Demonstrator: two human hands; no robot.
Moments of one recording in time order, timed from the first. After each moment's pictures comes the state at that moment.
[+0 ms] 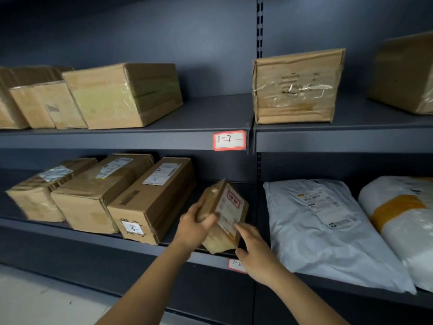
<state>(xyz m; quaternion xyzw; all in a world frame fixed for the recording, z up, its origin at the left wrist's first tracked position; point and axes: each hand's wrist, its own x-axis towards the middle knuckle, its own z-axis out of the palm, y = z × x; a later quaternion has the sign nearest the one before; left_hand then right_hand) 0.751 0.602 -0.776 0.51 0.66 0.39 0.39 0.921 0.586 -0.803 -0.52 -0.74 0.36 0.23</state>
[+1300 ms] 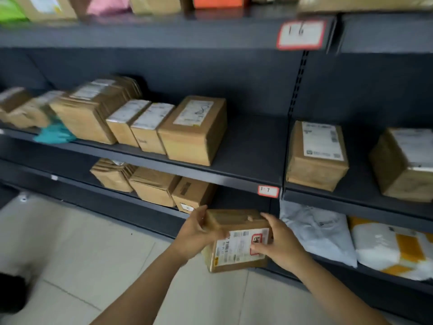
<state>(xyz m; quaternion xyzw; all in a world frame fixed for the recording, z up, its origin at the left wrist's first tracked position) 0.693 0.465 -0.548 0.43 0.66 0.30 0.53 0.913 0.498 -0.570 -0.59 -0.68 0.42 0.13</state>
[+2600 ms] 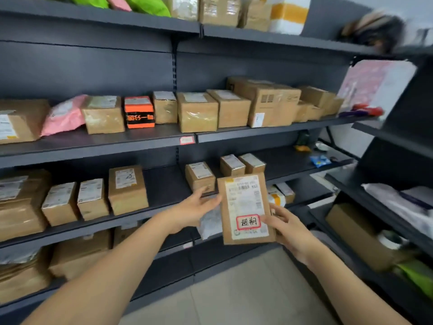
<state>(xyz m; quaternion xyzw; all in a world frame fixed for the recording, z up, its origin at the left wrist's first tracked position) 0.685 0.347 -0.249 0.69 0.36 0.10 0.62 0.887 0.186 -0.265 -0.65 -0.32 0.46 0.52</state>
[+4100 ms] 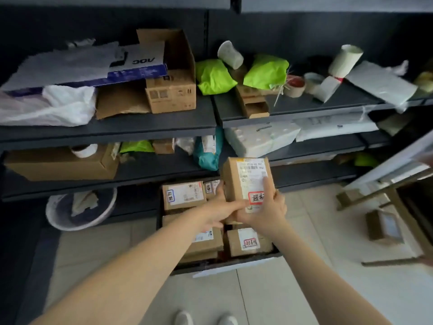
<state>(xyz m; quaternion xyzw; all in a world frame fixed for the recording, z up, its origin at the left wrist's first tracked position) 1.238 -0.241 -0.458 0.69 0.01 -0.49 0.54 1.165 -0.359 -0.456 -0.88 0.29 0.07 0.38</state>
